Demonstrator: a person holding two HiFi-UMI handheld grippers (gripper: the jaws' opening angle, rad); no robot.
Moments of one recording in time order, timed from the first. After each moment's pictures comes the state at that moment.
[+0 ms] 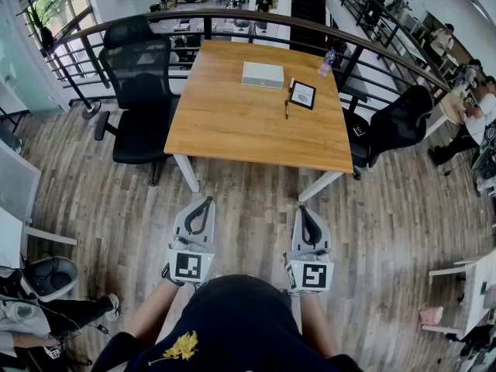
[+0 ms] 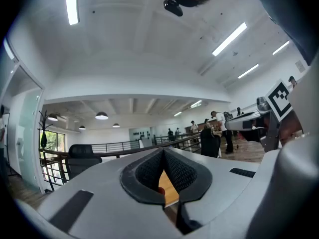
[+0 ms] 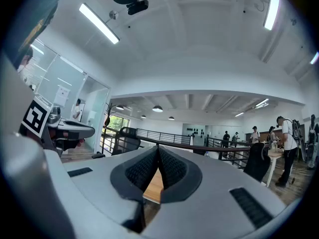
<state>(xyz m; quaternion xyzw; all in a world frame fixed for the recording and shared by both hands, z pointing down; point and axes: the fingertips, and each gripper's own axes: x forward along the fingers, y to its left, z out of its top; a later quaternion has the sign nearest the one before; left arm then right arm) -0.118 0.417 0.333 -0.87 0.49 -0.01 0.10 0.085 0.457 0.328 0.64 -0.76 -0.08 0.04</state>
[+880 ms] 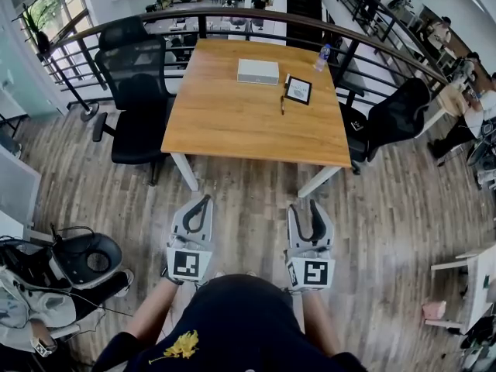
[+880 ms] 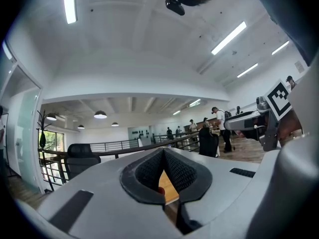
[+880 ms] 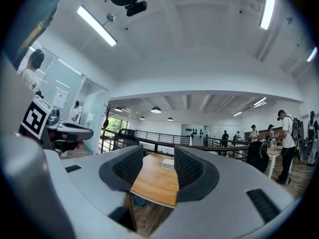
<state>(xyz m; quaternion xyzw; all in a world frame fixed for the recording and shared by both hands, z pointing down) -0.110 0.420 0.332 -0.87 0.48 -0.02 0.10 0.097 0.461 0.323 0.64 -0.76 -0.08 0.03</state>
